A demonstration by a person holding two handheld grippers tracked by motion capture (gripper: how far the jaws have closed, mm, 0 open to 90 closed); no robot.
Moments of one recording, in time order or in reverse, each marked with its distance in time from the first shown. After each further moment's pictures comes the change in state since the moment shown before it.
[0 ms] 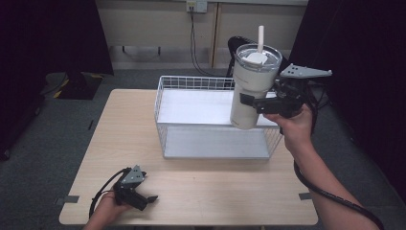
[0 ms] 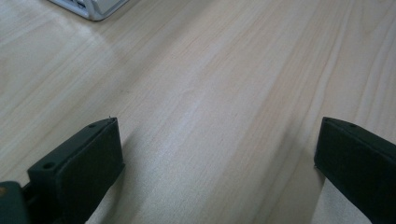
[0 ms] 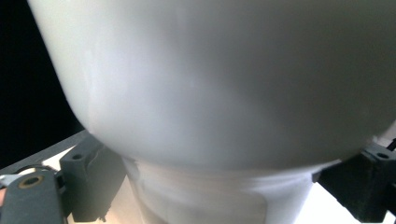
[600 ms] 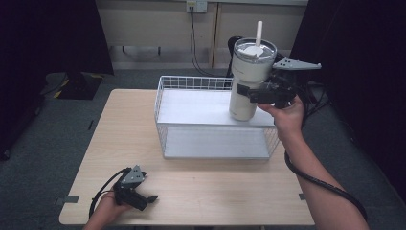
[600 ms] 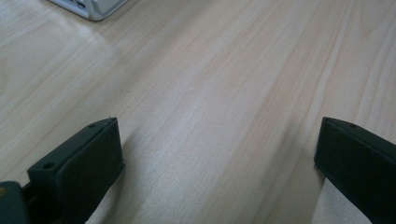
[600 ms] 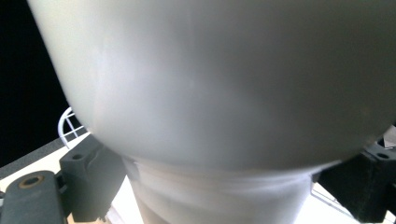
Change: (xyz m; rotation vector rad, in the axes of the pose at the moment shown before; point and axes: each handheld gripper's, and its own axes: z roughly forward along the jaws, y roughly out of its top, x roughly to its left) left arm 0.000 0.000 0.000 0.002 -0.004 -0.002; right arm -0.019 0.002 0.028 0.004 -0.085 0.022
